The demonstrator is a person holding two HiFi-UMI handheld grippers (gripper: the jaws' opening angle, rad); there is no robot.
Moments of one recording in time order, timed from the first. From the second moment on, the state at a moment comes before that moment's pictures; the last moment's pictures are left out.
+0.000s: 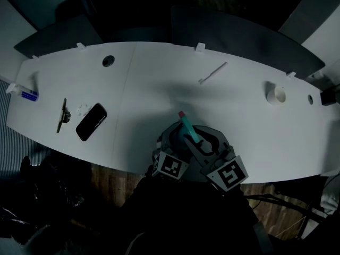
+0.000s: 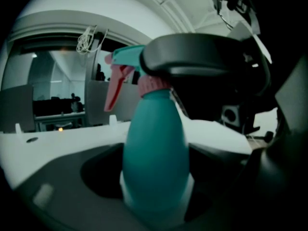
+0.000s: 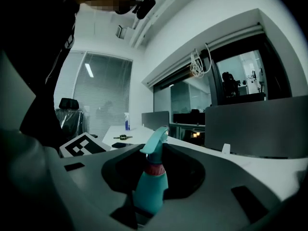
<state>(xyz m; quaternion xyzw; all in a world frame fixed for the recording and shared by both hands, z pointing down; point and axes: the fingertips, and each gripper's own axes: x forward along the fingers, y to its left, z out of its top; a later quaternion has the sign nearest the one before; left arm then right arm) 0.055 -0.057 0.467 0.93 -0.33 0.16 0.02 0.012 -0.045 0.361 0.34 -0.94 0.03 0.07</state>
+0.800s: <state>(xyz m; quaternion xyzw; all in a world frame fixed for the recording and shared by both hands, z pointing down) 0.057 -0.057 0.467 0.94 -0.31 0.13 0.06 0.016 -0.039 0.361 0.34 -0.94 -0.02 0.03</state>
